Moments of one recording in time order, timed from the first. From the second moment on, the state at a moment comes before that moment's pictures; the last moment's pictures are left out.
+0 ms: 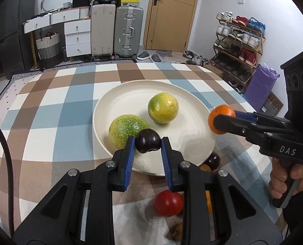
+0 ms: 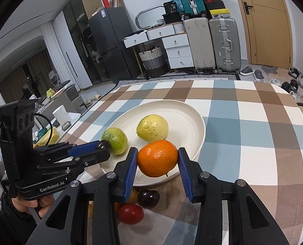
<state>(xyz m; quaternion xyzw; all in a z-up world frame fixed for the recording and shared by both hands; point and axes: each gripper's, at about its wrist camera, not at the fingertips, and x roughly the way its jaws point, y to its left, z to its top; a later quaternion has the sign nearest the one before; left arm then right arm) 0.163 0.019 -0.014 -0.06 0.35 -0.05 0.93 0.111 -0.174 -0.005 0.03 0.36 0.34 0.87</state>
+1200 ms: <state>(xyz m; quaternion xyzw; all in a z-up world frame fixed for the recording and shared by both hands) 0.150 0.022 -0.021 -0.05 0.34 -0.04 0.94 0.116 -0.174 -0.010 0.00 0.35 0.30 0.89</state>
